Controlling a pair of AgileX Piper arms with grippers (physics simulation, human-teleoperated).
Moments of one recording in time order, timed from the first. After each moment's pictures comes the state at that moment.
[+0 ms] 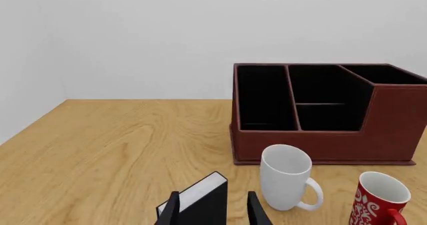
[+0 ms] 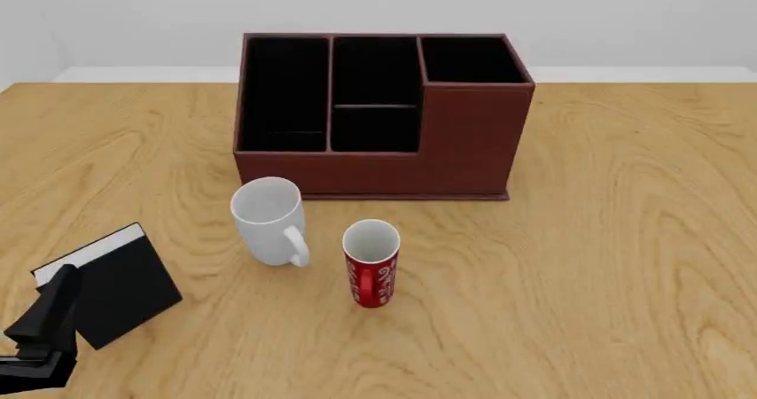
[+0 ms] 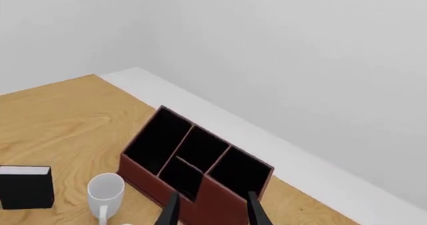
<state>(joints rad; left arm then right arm) 0.00 0.00 0.00 0.00 0.00 0.51 0.81 -1.25 0.52 -0.25</state>
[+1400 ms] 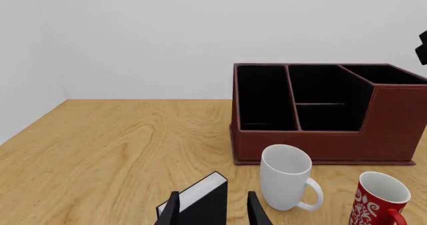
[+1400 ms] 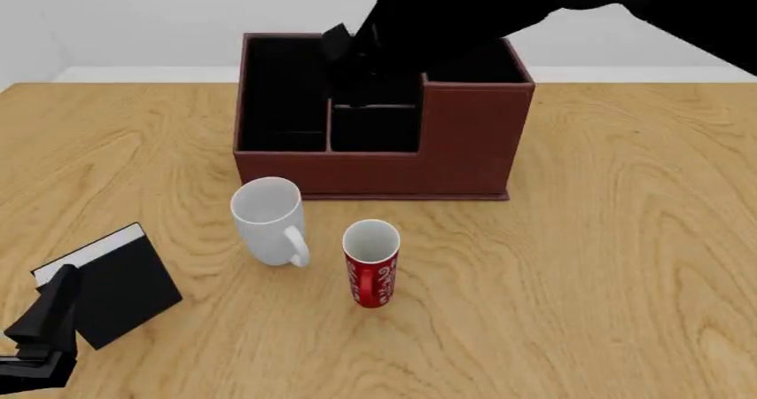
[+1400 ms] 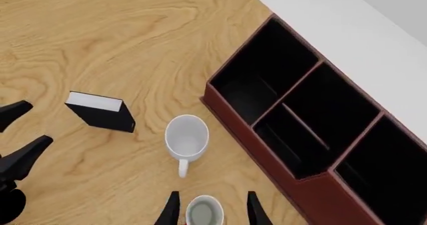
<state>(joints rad) 0.00 0.00 0.00 0.00 0.00 0.80 1.55 -1.68 0.82 -0.13</state>
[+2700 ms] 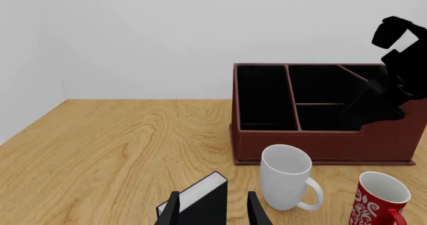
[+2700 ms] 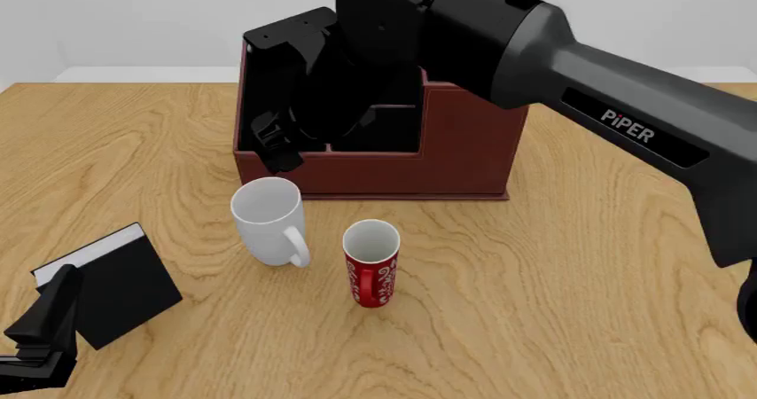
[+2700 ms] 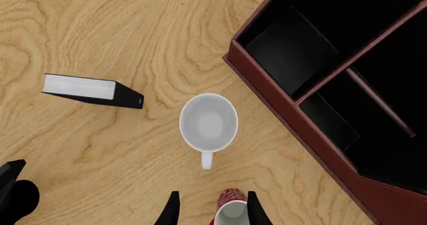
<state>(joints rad) 0.00 0.00 0.00 0.00 0.00 0.86 1.92 -1.95 1.05 0.02</state>
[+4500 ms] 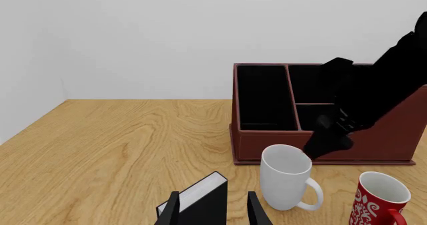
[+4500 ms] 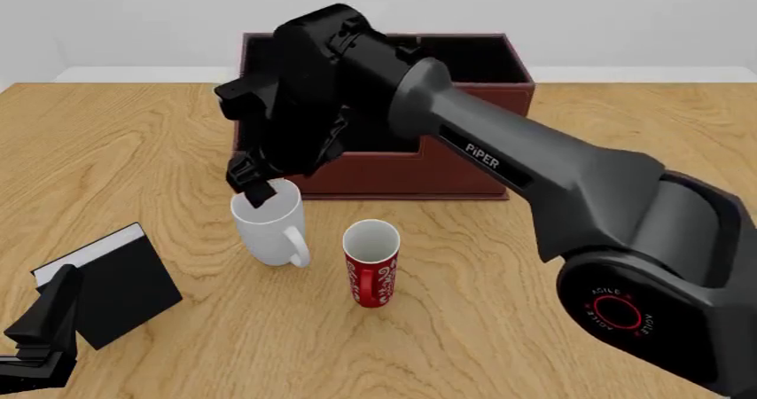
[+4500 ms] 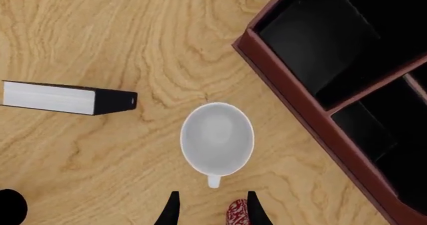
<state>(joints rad) 0.00 0.00 0.00 0.00 0.00 0.88 2.19 -2.22 1.20 0.04</state>
